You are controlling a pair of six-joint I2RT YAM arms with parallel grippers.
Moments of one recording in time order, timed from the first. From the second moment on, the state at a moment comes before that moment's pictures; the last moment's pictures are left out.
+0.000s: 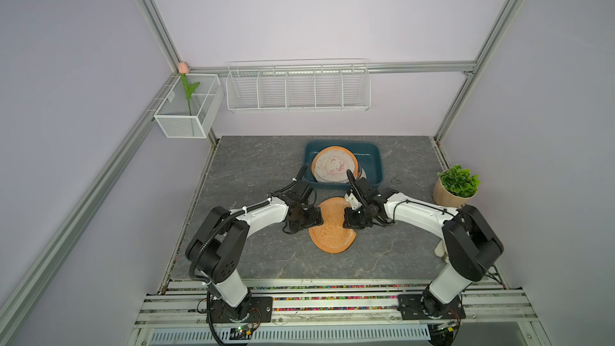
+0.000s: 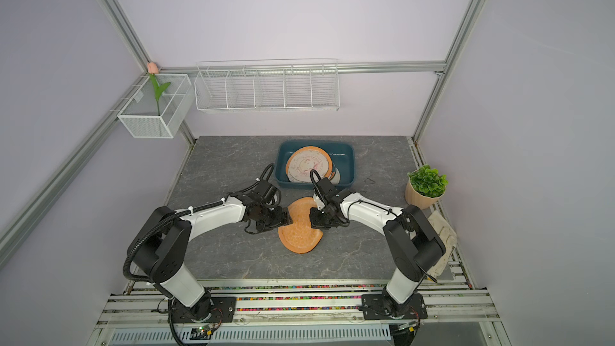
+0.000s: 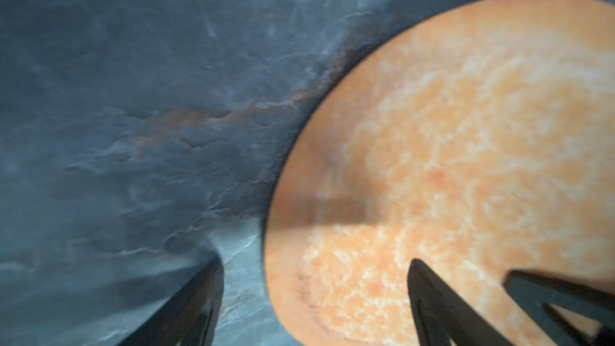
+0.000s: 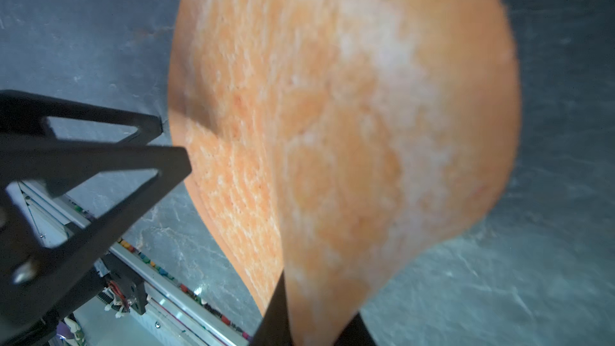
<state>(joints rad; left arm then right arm) -0.63 1.66 0.95 -0.49 0.26 -0.73 0.66 1.64 1.05 -0.63 -0.30 0.57</state>
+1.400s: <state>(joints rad) -0.56 1.46 0.83 -0.41 0.25 -0.79 0.35 2.33 2.06 -0.79 -0.35 0.51</state>
